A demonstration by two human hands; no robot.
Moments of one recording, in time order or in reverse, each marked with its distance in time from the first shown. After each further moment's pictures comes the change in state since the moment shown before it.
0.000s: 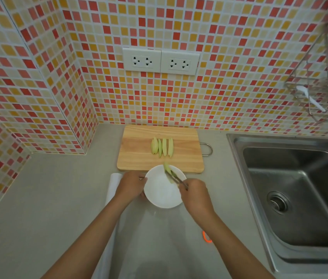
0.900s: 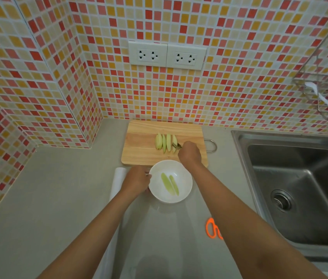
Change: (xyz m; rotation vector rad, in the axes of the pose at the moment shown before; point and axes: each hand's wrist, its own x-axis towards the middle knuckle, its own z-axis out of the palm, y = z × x) left_hand -0.003 0.000 0.003 0.060 0.000 0.043; right_hand 0.119 -0.033 0.012 -0.177 0.053 0.067
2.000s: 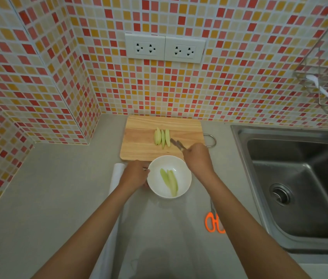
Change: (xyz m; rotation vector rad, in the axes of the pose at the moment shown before) left_hand 0.005 -0.003 -0.001 -0.038 -0.003 -0.006; right_hand -0.052 0.017 -0.028 0.257 0.014 -0.018
